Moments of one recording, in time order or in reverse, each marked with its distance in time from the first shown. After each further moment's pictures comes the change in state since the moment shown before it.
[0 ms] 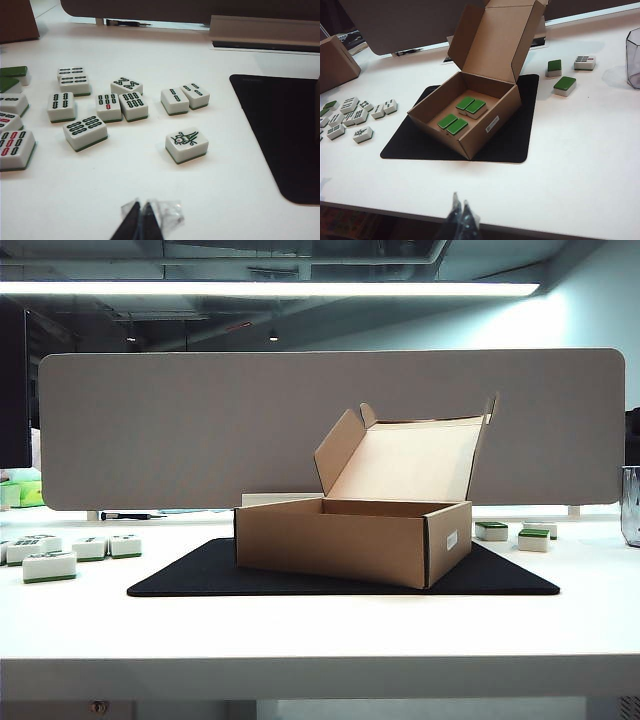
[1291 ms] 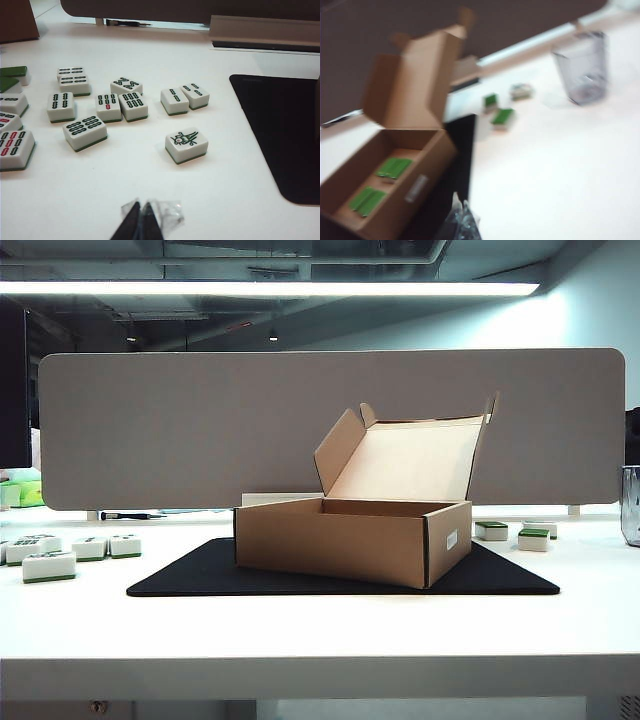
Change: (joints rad) left arm 0.000 0.000 0.000 0.000 0.000 -0.001; right arm 0.002 -0.003 -0.603 0.746 0.280 0.179
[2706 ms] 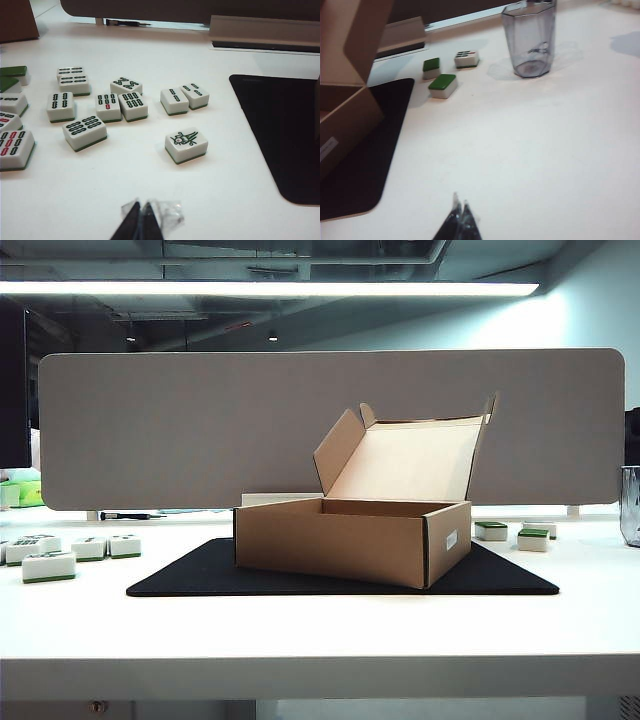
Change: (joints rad) left arm 0.000 0.000 0.000 0.000 0.000 0.000; right arm -0.088 0.000 -0.173 0.078 0.038 -0.206
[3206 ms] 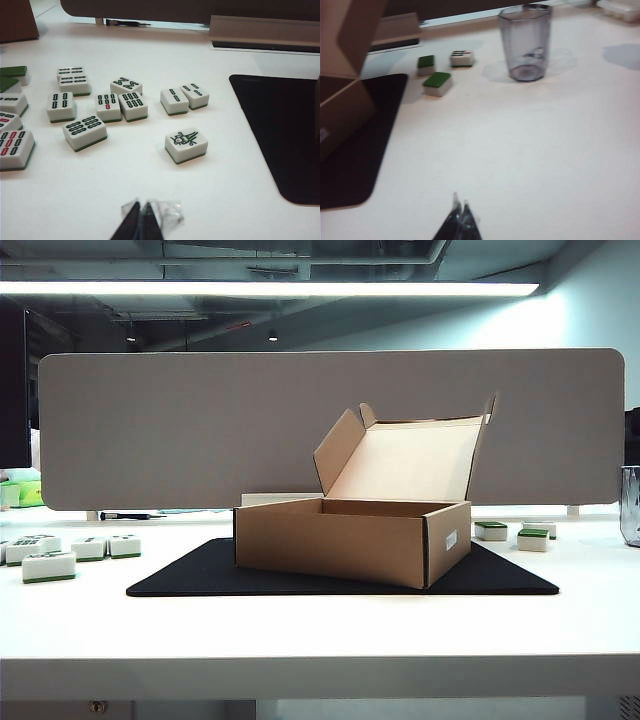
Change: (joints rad) left arm 0.000 0.000 0.000 0.000 0.000 0.000; right arm 0.011 0.000 0.000 0.000 0.012 -0.074
